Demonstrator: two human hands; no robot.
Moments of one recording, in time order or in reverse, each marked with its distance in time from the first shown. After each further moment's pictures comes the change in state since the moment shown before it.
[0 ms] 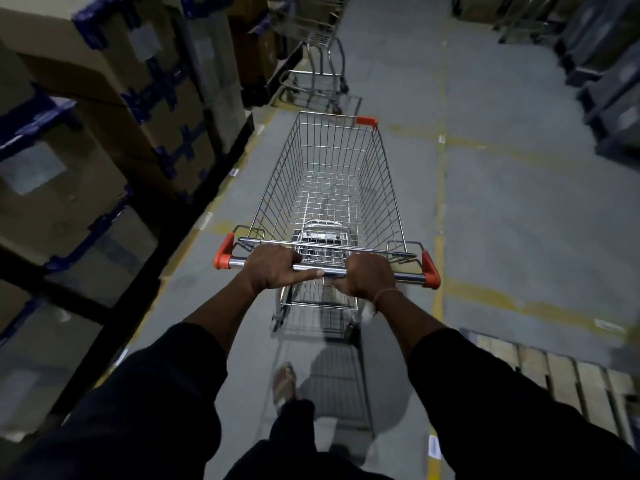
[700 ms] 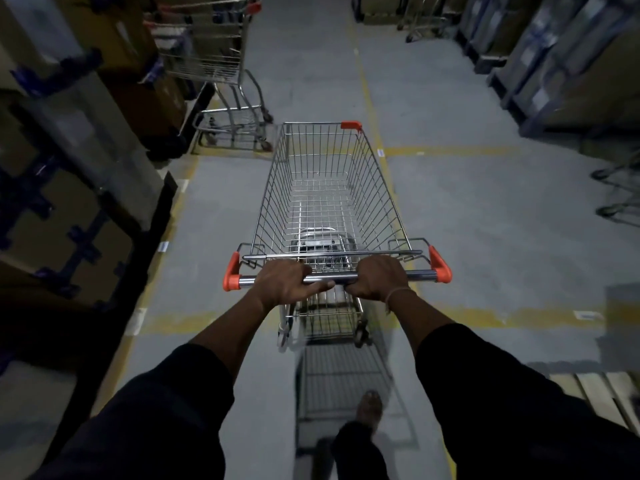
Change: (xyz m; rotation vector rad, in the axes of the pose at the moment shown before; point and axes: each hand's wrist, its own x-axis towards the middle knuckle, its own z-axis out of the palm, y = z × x) left_hand 0.380 -0.025 -0.009 0.015 -0.050 0.261; right_hand 0.278 0.198 -0.066 0.016 -0.101 0.293
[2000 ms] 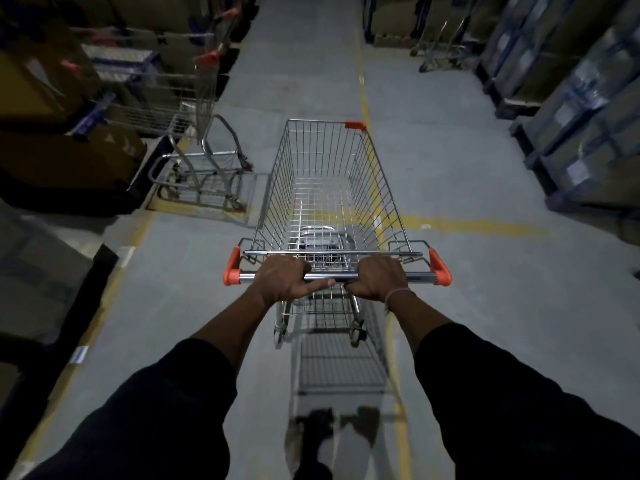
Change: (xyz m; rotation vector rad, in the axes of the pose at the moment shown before) left_hand 0.704 -0.207 -0.055 0.010 0.109 -0.033; right_hand 0.659 0.260 -0.216 -0.056 -0.003 -0.030
